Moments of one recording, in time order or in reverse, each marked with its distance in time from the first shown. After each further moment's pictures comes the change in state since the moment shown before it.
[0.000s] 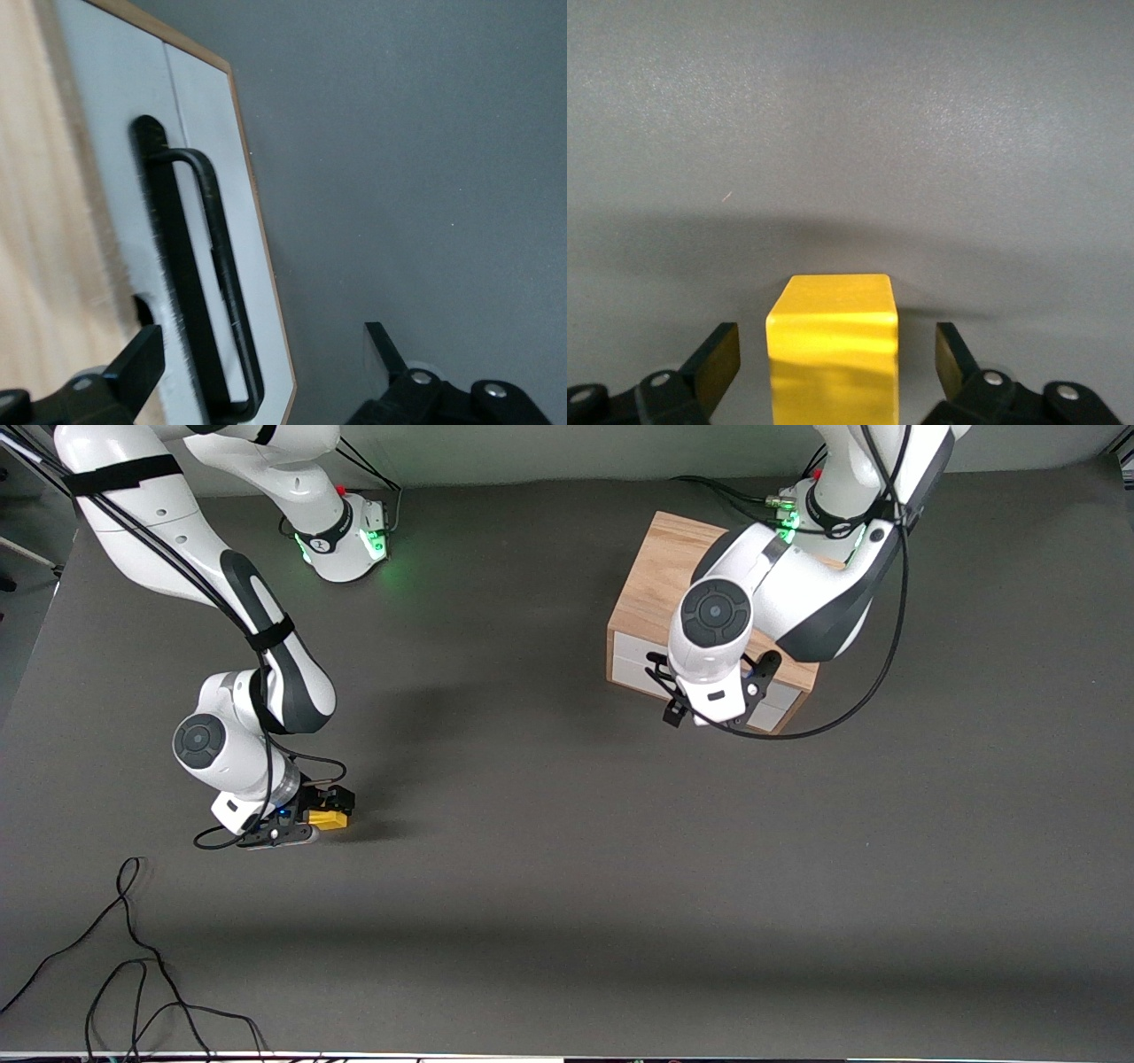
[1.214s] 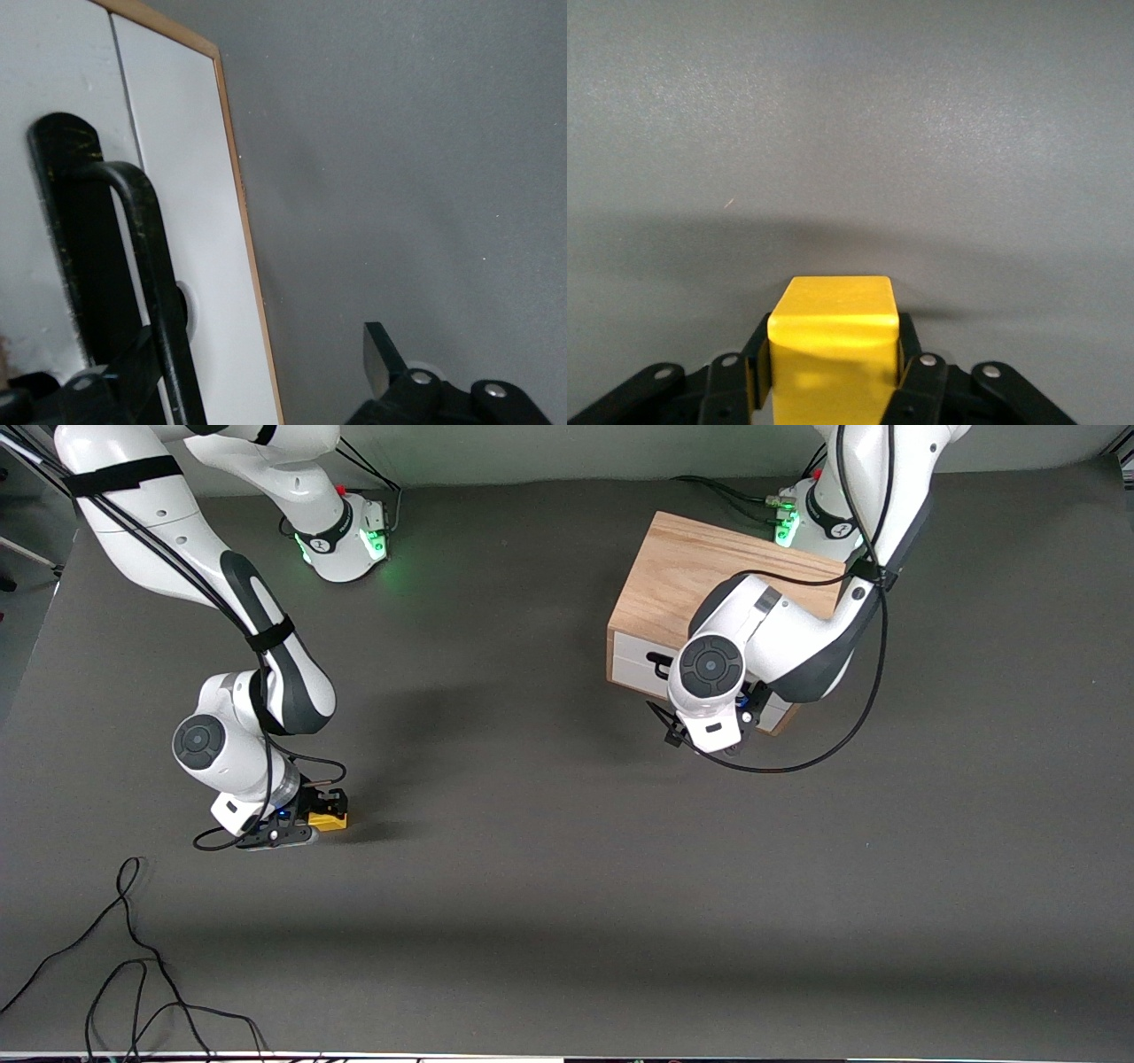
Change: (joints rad) left arm 0.000 0.103 0.016 0.002 0.025 0.047 -0.032; right arm 0.001 0.000 0.001 0.008 0.000 0.000 0.000
